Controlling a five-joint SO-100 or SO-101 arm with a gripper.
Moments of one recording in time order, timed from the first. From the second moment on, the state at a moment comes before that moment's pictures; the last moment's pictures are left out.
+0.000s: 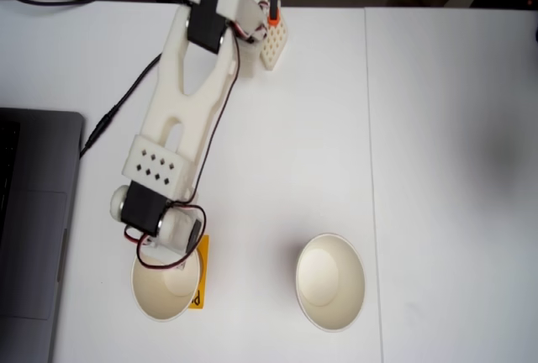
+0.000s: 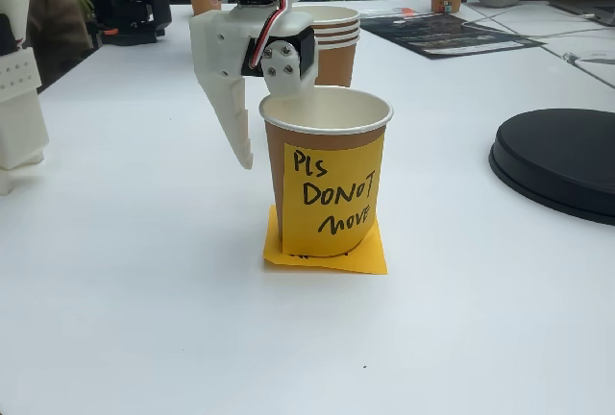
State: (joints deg) arm 20.0 65.2 68.3 87.3 -1.8
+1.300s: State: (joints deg) arm 20.0 75.8 67.9 82.8 -1.3
